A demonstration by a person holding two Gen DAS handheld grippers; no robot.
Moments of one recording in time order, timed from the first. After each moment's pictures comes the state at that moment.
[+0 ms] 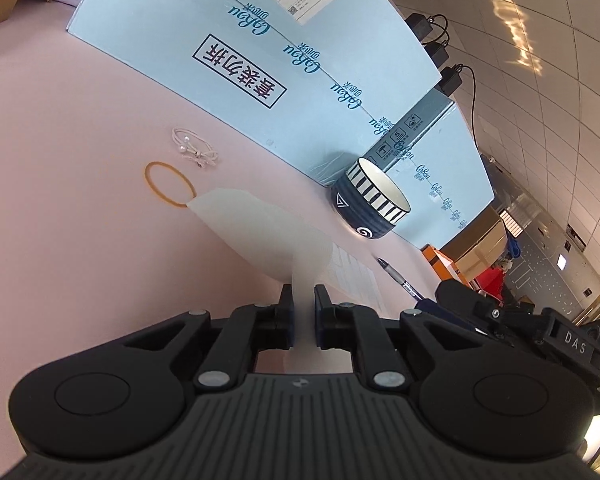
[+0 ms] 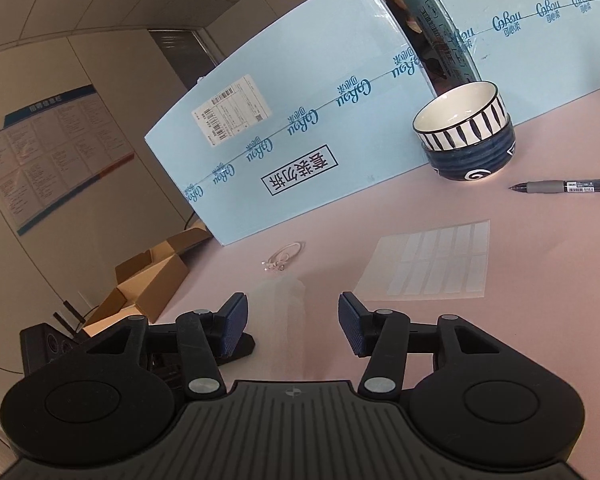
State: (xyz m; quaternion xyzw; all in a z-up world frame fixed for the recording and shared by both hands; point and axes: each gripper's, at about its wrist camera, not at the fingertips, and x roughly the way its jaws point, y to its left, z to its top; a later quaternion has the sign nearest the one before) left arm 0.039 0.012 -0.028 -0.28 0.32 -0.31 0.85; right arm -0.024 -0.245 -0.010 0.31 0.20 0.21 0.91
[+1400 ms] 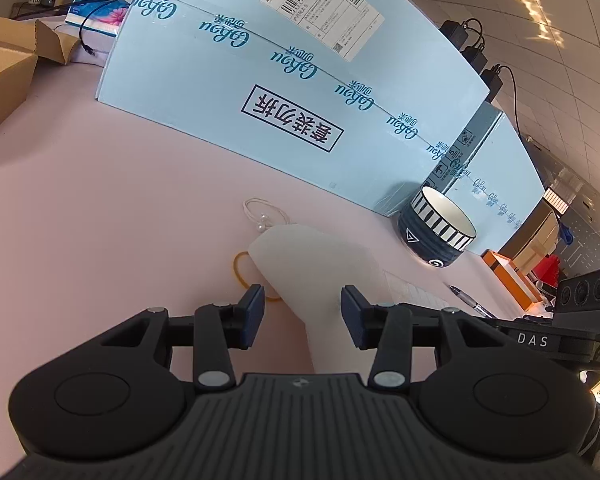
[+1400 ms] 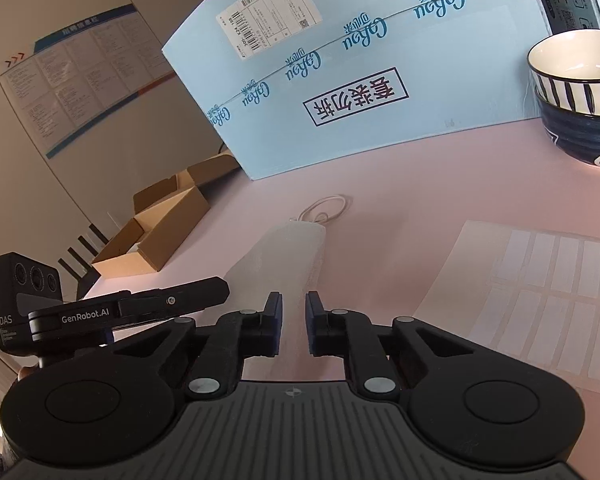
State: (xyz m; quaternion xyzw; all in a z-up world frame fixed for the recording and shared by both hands) left arm 0.084 0.046 -0.007 -0.19 0.31 -0.25 0.90; right arm 0.070 -0.203 -0.050 0.24 0.28 0.30 0.88
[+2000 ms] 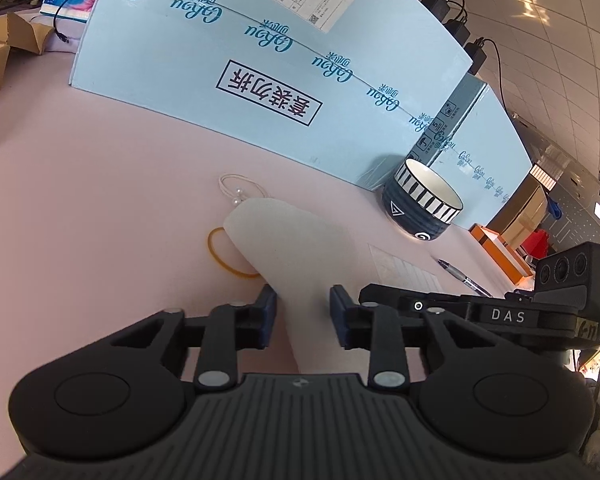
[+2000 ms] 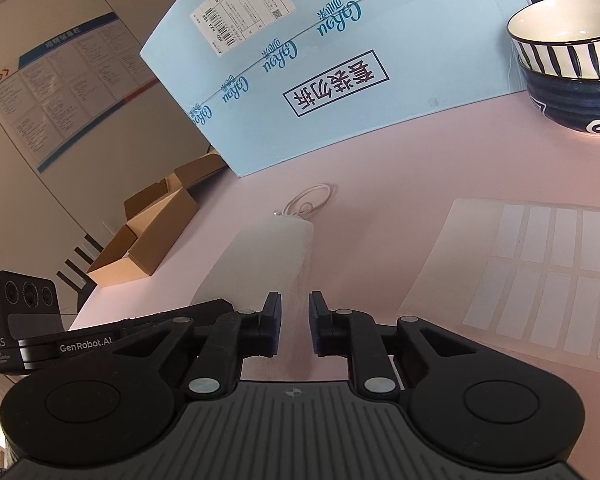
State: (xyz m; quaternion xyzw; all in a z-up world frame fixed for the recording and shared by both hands) left arm 0.082 0.036 -0.012 -0.18 0.32 -0.29 0.89; right arm 0.075 -0.213 -0.058 0.28 0.28 0.29 0.87
